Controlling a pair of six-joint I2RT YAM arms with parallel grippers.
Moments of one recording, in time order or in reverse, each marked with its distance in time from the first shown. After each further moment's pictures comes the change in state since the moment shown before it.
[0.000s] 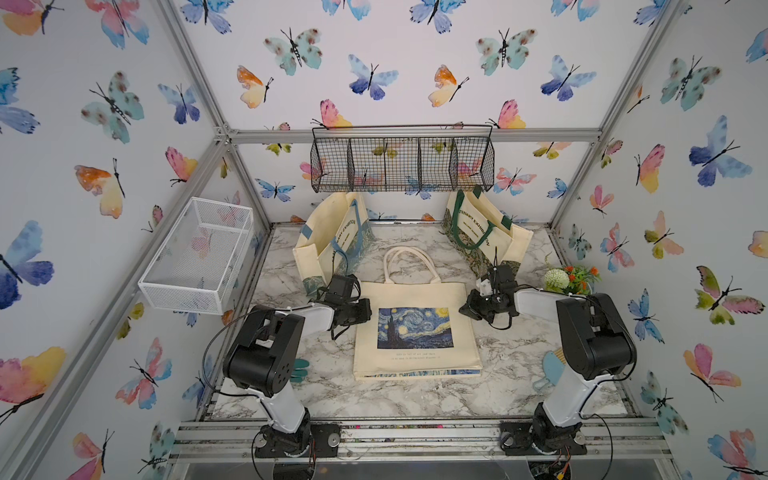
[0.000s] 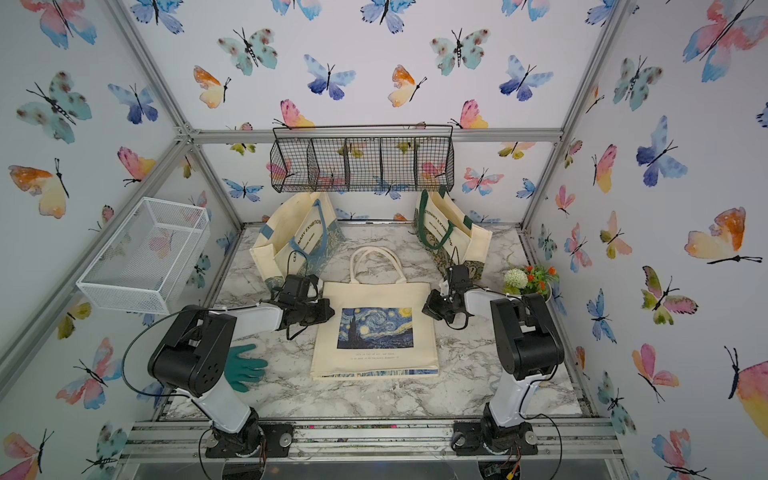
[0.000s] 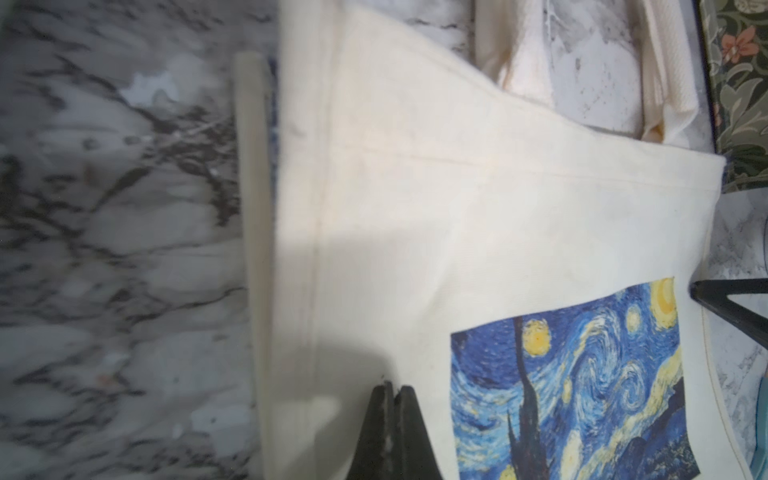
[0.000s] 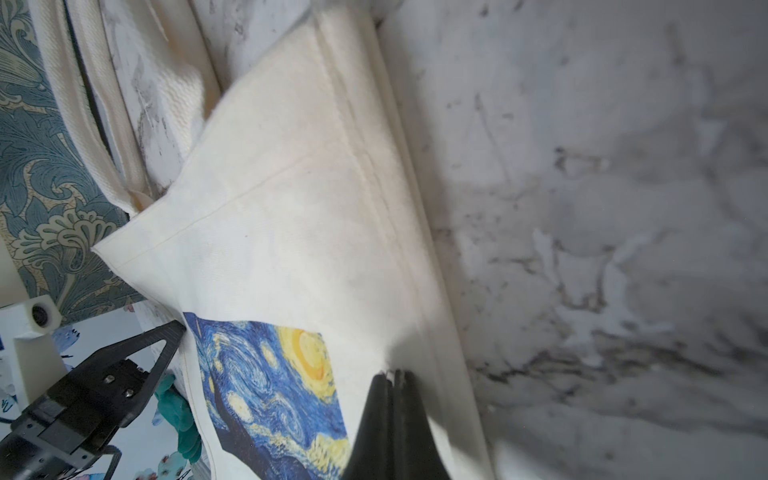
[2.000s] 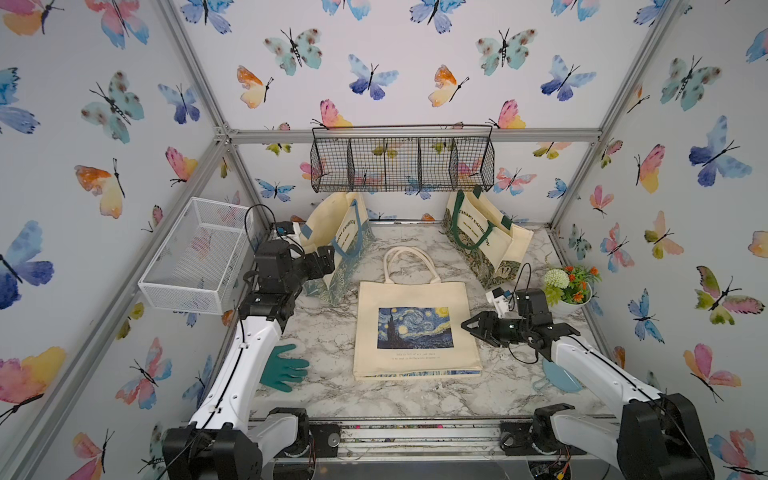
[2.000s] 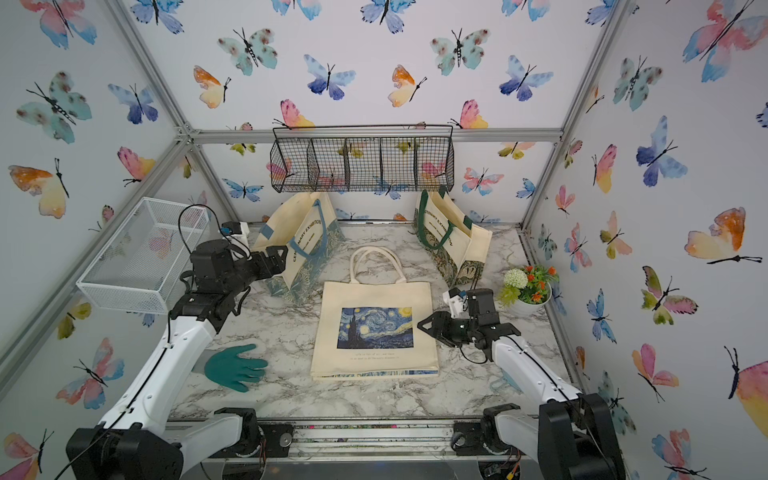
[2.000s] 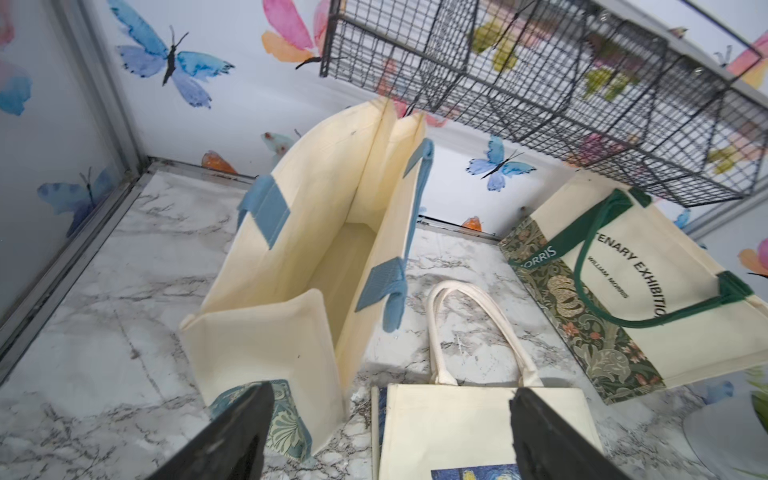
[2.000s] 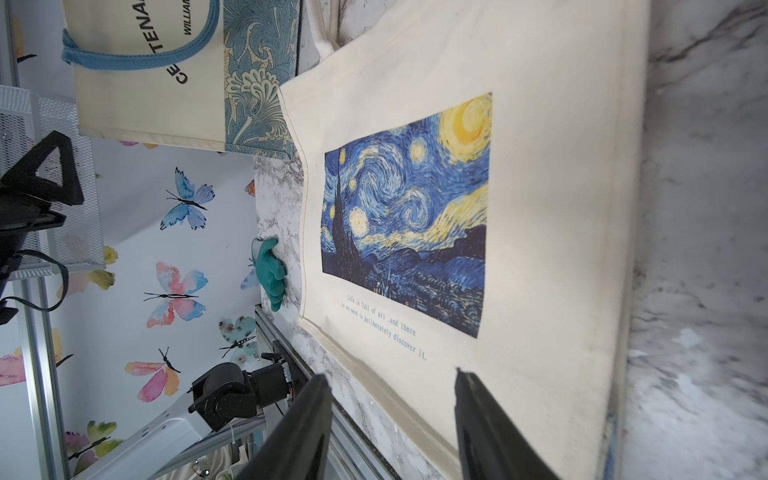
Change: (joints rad) left arm 0.261 -0.570 0.234 -0.211 -0.099 0.155; right arm -0.007 -0.638 -0.356 -0.060 -0.277 -0.038
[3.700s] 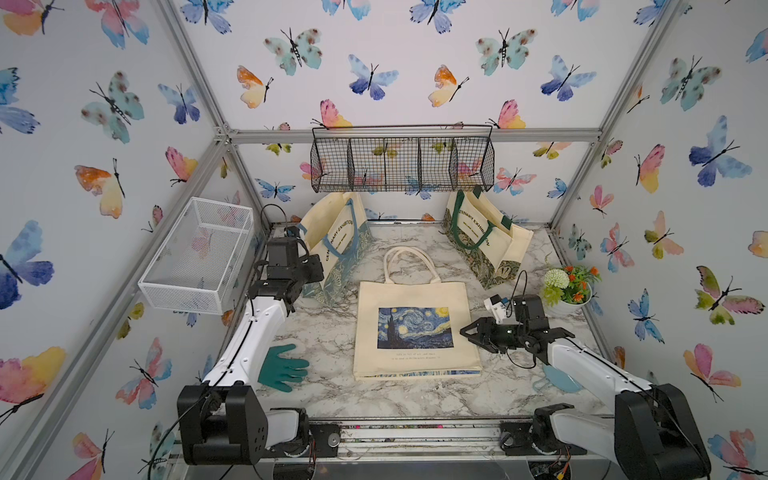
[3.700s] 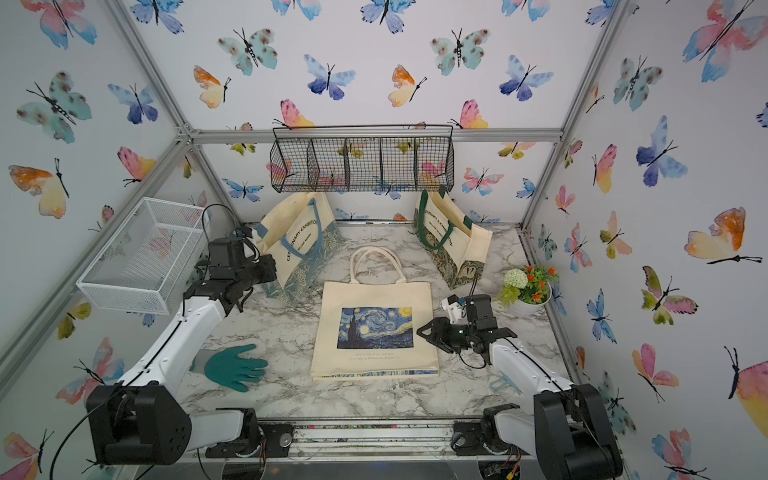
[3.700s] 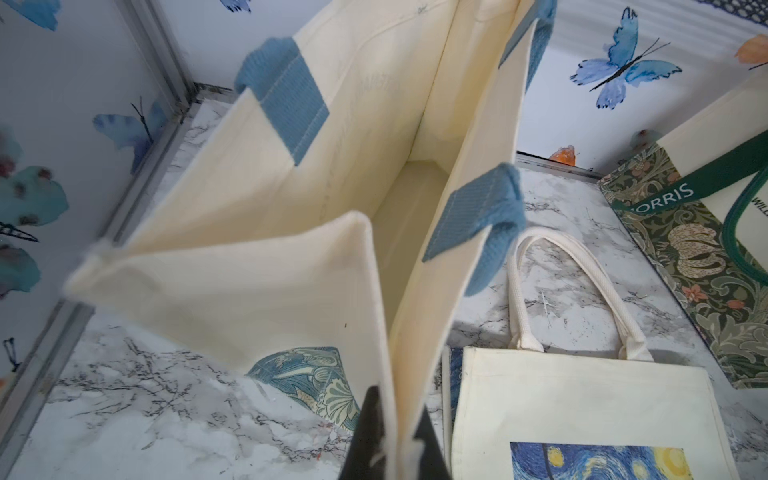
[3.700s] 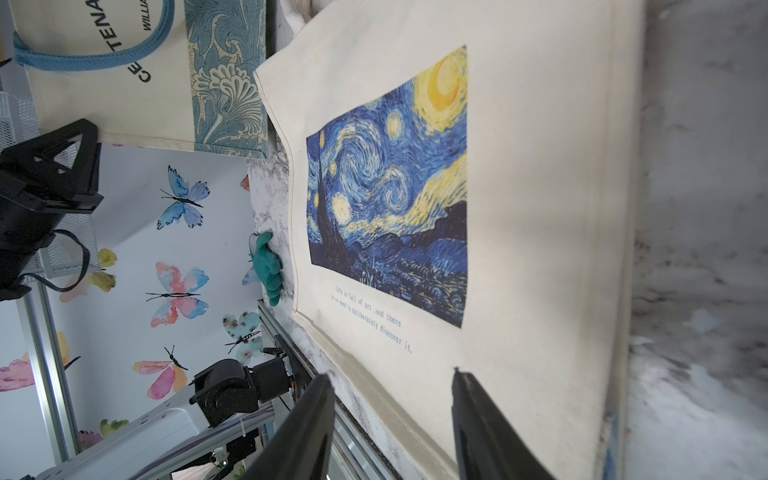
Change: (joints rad) left arm 0.011 0.154 0.068 -0.151 -0.128 0.096; right arm 0.000 0.035 -0.061 0.065 -0.024 0.031
